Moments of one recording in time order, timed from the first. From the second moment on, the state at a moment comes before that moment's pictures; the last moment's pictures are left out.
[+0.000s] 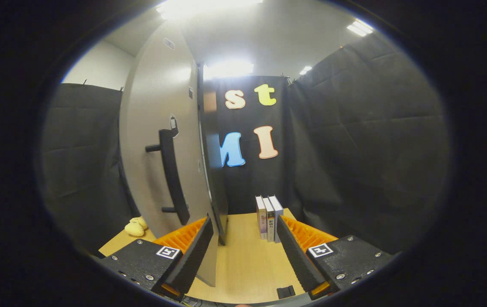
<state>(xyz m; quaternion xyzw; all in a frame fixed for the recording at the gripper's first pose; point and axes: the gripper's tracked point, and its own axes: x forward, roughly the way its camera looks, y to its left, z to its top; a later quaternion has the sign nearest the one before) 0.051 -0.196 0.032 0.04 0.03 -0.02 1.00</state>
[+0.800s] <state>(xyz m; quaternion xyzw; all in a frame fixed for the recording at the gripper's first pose) 0.066 -0.153 0.047 0.05 0.03 -0.02 1.00</state>
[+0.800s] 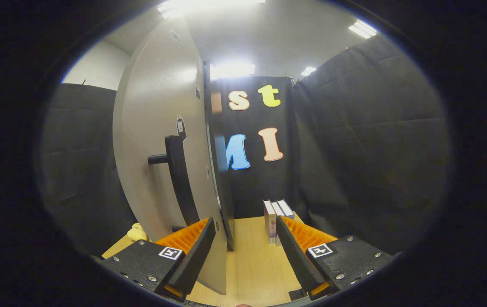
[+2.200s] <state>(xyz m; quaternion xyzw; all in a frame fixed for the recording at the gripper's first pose) 0.091 0.118 0.057 0.02 0.00 0.01 1.00</state>
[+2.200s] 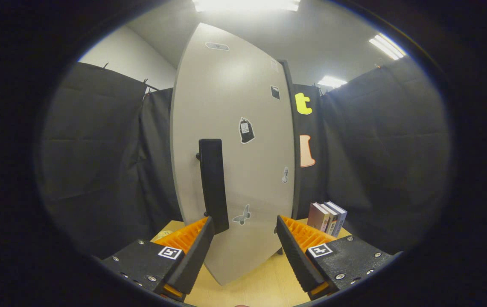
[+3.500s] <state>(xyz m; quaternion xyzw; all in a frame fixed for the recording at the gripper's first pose) 0.114 0.132 0.058 0.04 0.01 0.03 1.00</state>
